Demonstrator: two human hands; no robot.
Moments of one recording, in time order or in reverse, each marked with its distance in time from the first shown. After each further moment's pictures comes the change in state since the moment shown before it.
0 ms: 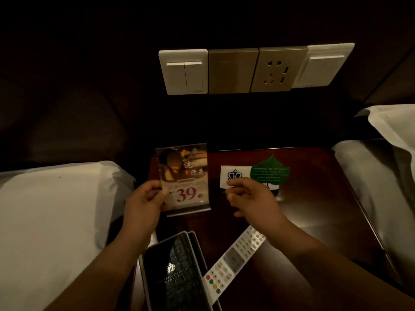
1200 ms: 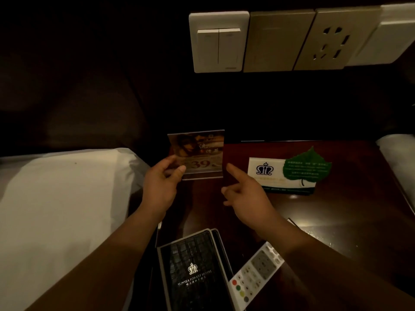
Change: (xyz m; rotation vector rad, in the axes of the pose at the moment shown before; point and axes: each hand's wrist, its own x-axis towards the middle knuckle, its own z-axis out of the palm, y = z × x) left_hand 0.065 -0.028 -0.009 0.127 0.019 0.137; right_hand 0.046 0.018 0.069 -0.124 -0.063 -0.068
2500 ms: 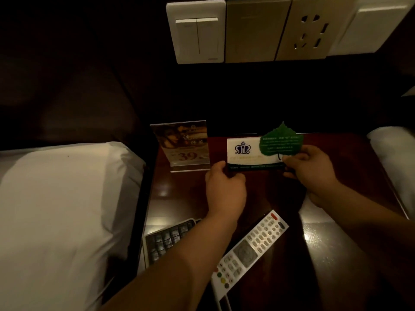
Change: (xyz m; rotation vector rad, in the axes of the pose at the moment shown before) left_hand -0.086 0.058 0.139 -0.023 -0.038 -0.291; right_hand 0.025 0.059 -0.135 0.258 0.431 0.094
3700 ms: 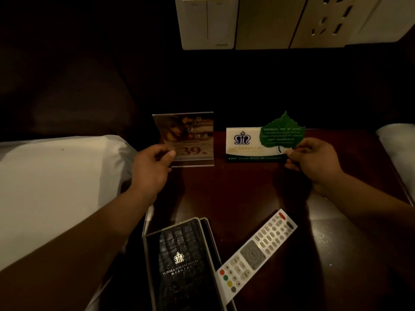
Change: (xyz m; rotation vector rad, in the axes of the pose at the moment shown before) left_hand 0.093 -0.018 -0.136 0.135 0.095 0.287; right_hand 0.018 0.001 0.011 -0.018 -0.055 -0.036
